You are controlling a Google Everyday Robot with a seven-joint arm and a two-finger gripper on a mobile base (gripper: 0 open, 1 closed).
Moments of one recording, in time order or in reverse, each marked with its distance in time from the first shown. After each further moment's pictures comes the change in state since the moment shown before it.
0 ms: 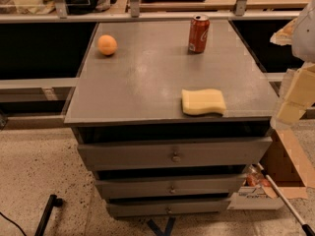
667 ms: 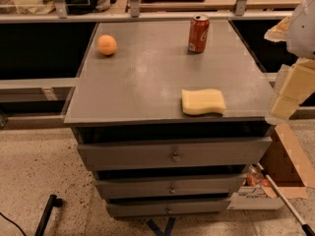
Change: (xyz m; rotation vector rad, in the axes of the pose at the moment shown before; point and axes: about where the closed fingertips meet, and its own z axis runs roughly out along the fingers) arm -0.005 -0.009 0.003 0.004 -0.031 -0.014
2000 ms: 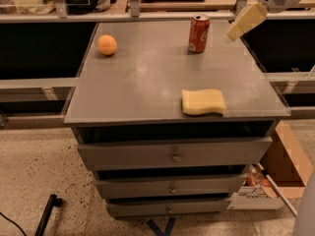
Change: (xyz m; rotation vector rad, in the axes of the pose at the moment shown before) arm -0.036 -0.233 0.066 0.168 -0.399 0.245
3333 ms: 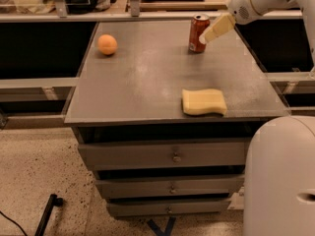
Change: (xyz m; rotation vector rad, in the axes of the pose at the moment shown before) arm -0.010 -0.044 0.108 -0.009 -0.134 0.062
